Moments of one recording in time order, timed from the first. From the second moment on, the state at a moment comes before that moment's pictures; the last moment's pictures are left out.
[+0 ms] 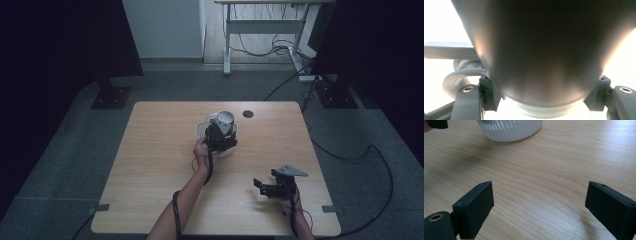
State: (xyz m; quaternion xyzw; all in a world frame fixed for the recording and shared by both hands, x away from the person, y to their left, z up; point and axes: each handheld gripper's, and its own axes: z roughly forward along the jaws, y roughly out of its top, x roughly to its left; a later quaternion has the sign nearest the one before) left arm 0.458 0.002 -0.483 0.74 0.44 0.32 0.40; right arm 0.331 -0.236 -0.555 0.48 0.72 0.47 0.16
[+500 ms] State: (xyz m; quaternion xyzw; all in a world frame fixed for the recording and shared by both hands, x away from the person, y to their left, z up) left arm 0.458 0.002 -0.482 0.75 0.43 0.32 0.38; right arm 0.331 -0.235 -0.555 0.48 0.72 0.47 0.16
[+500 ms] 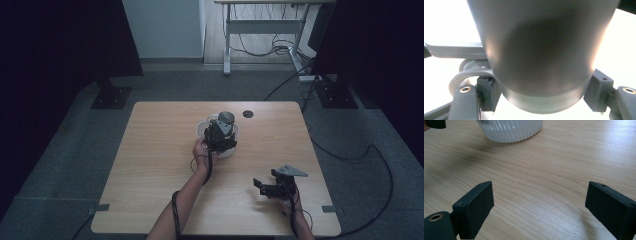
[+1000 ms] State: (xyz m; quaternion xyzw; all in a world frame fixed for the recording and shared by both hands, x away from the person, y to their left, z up) left arm 0.456 0.013 -0.478 0.76 0.43 0.31 0.38; right arm 0.331 -0.234 -0.555 0.48 0.72 0.47 0.16
